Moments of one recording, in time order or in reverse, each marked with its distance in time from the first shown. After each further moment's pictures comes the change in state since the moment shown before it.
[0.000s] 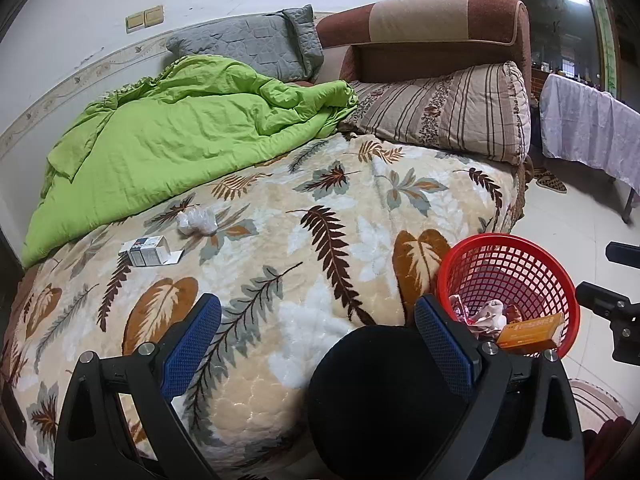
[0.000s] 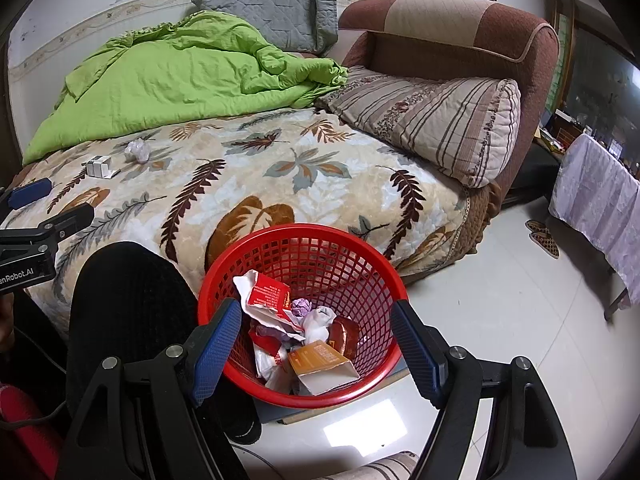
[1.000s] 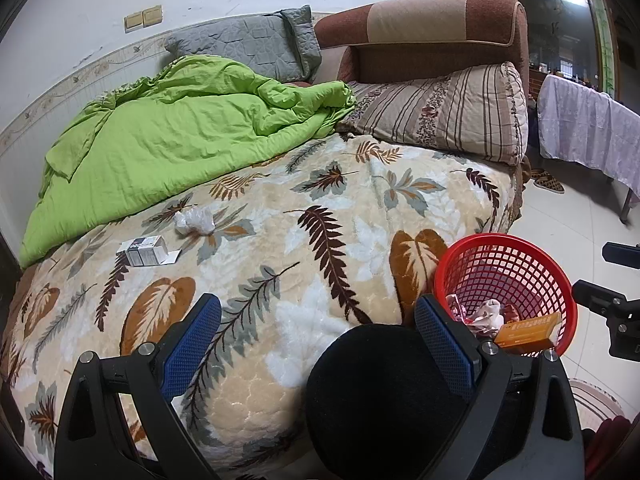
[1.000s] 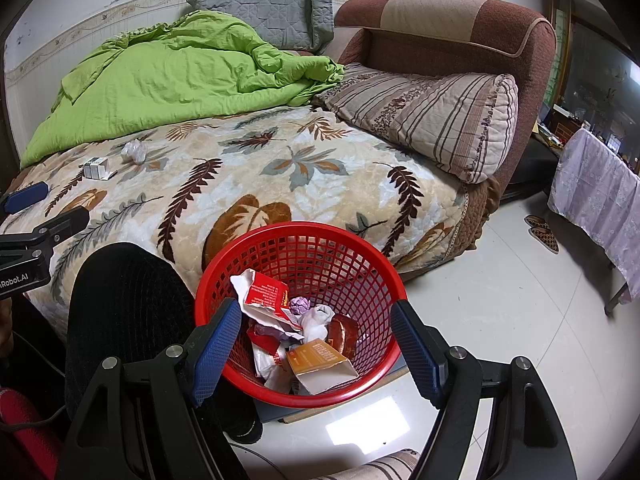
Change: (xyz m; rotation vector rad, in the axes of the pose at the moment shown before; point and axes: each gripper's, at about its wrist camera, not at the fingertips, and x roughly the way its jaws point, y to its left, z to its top) left arm 0.000 -0.001 0.000 -0.001 -0.001 0.002; right arm 0.002 -0.003 0.000 0.012 0.010 -0.001
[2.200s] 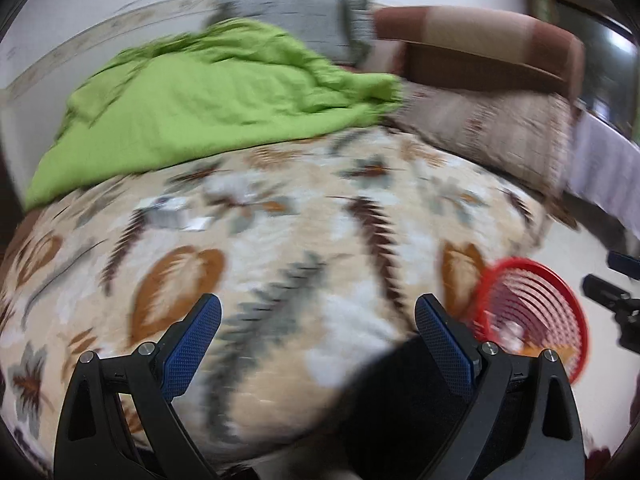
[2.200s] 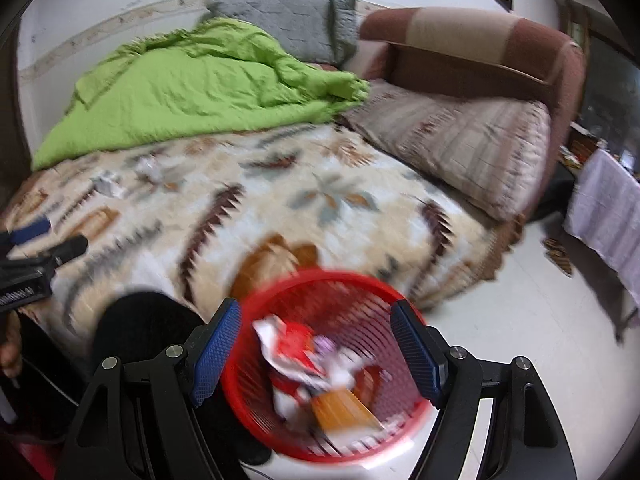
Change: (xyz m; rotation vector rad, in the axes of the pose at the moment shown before) left arm 0.023 0.064 -0.002 -0.208 0.058 0.078; right arm 0.020 0.030 0.056 -0.046 -0.052 0.086
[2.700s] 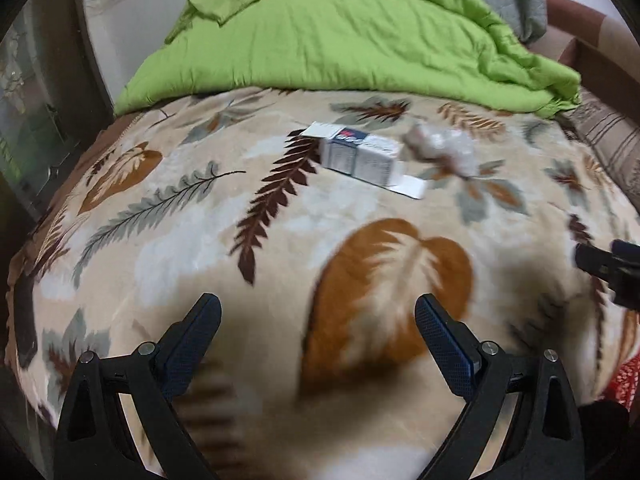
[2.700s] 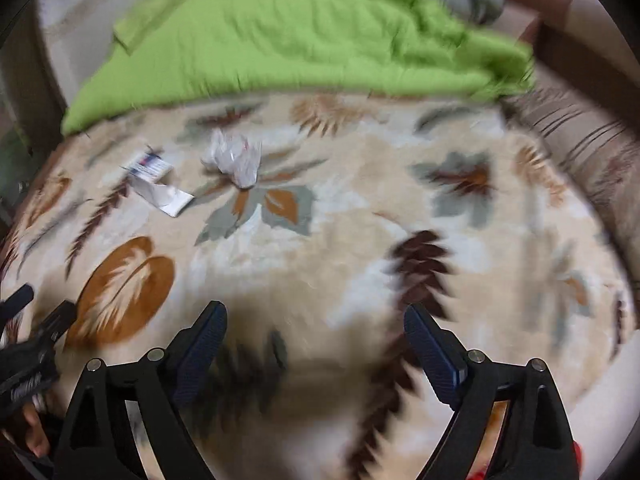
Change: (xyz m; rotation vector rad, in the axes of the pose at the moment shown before) left arm 0.098 0.167 0.007 -0.243 0.218 0.330; right arm 0.225 0.183 0.114 -0.104 0.305 0.267
